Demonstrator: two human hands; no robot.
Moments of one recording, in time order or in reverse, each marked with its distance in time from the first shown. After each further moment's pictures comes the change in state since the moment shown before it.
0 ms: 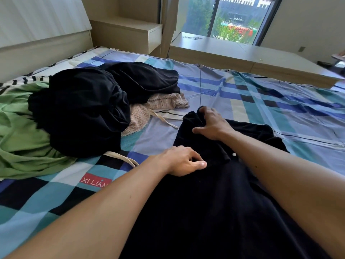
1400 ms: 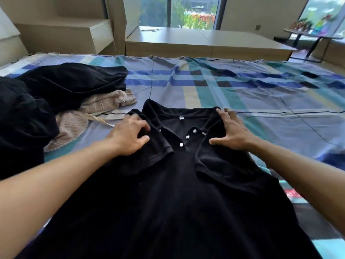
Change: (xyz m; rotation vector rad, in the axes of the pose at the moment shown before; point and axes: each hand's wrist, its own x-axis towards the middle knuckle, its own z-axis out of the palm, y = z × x) left_hand 0.080 0.014 -0.014 0.284 0.322 -0.037; right_hand -0.076 0.229 -0.034 0.008 0.047 0.109
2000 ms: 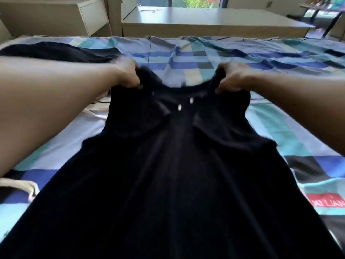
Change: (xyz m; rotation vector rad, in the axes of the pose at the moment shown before) left_hand 0.147 0.001 -0.048 0.129 -0.050 -0.300; right_hand 0.107 -0.038 -0.061 -0.100 -0.008 0.123
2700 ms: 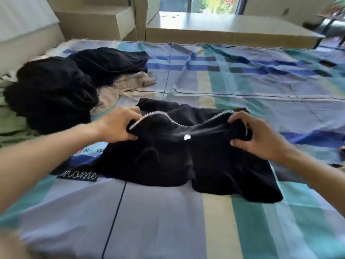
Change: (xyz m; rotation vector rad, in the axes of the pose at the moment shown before) left_hand -0.266 -0.100 0.014 -0.161 -0.004 0.615; right_hand -0.280 0.037 0.016 0.362 0.086 -0.475
